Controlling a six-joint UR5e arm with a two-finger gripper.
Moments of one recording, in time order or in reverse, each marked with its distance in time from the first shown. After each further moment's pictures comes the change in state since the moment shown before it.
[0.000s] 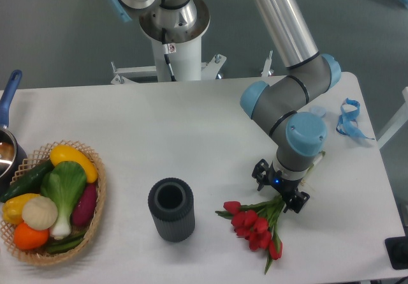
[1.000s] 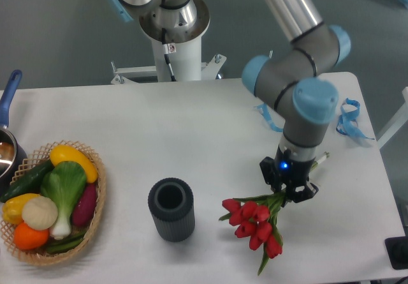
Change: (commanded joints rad) arm 0.017 0.238 0.051 -0.002 -0.348 -0.181
